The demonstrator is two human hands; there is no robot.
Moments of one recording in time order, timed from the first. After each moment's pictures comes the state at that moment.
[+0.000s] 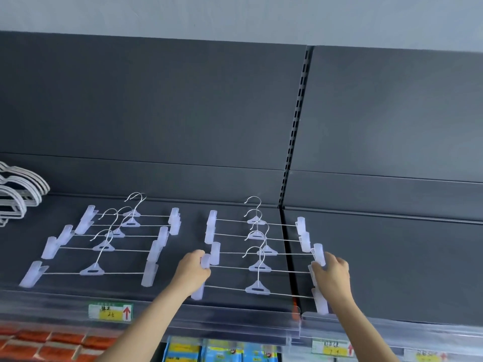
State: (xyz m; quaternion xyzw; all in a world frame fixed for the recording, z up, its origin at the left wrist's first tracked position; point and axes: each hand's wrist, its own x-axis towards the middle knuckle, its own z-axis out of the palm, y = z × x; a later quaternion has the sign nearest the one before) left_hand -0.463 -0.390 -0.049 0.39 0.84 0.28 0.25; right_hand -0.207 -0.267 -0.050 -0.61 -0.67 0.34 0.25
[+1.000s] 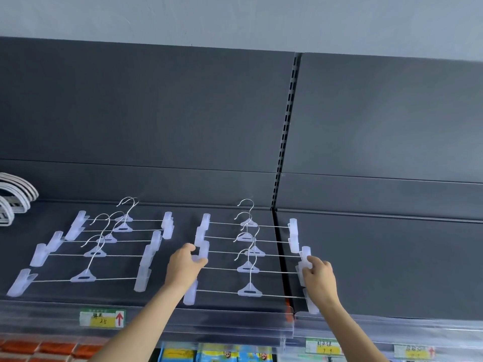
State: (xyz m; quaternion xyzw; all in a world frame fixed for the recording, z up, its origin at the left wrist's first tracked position) left_hand -0.468 -0.377 -0.053 0.34 0.84 0.36 0.19; right_hand -0.210 -0.272 -0.057 -0.61 -0.67 0.35 0.24
